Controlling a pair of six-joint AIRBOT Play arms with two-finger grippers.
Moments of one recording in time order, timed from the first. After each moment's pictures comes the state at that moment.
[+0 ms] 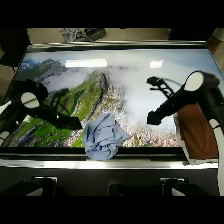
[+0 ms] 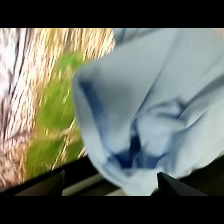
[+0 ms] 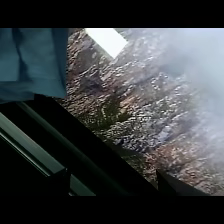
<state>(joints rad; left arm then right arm) -0.21 -1.20 1.06 1.11 -1.40 -1.47 0.11 -1.26 1.31 -1.23 1.58 1.01</state>
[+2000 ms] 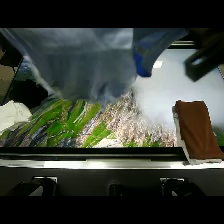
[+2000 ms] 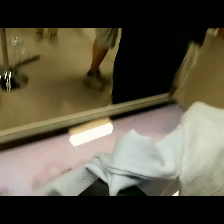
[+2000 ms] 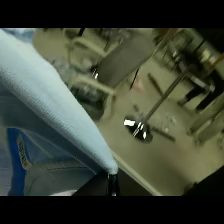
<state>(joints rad) -0.07 -0.96 1.97 1.08 -1.13 -1.42 0.29 -0.80 1.61 -1.56 0.84 1.03</state>
